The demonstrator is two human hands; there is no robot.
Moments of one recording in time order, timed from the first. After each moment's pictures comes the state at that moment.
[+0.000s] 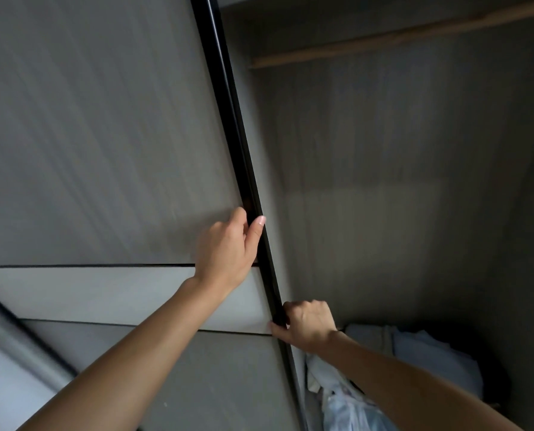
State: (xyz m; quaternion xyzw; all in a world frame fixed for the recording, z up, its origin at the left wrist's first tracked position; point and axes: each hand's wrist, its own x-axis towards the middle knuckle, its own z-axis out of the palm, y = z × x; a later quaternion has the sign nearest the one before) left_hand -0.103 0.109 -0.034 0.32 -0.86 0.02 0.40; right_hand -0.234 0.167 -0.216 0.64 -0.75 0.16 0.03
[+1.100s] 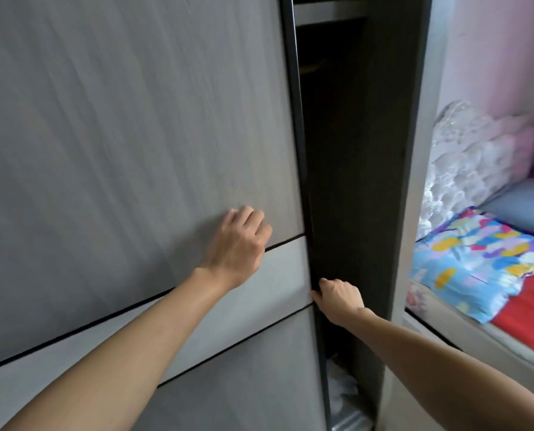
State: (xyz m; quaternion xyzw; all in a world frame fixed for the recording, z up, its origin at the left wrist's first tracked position) left_hand -0.366 0.287 -0.041 -0.10 -0.89 0.25 0.36; right_hand -0.477 0.458 -0.200 0.27 -0.95 0.15 0.02
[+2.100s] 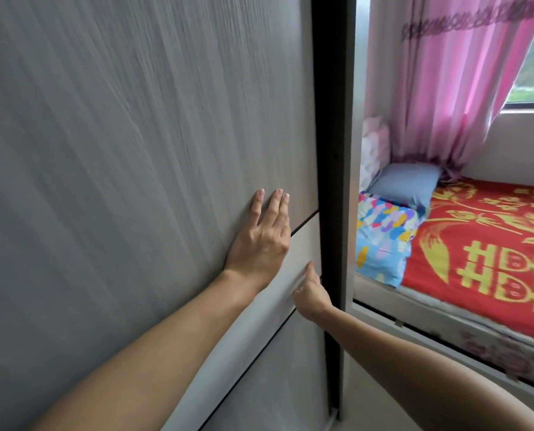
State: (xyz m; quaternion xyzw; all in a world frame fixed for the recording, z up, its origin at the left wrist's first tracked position) left_hand -0.478 0.330 -0.049 -0.21 -0.82 0.35 0.40; right_hand -0.515 0.440 -0.196 -0.02 -0.90 0.42 -0.05
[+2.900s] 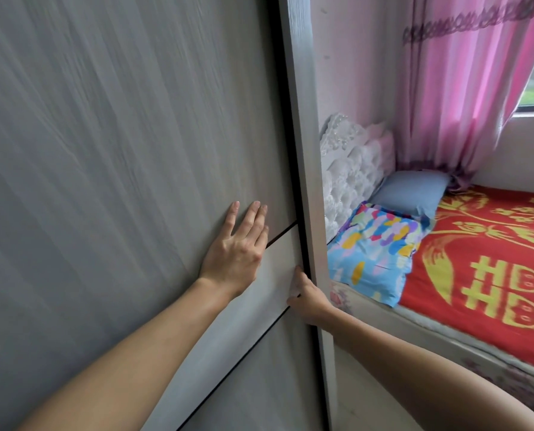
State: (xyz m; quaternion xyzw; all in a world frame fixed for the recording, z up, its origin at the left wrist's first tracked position) left_hand -0.542 0.383 -0.054 -0.20 -0.85 0.33 0.36; right_hand -0.583 0.535 -0.191 0.07 -0.90 0.41 -0.12
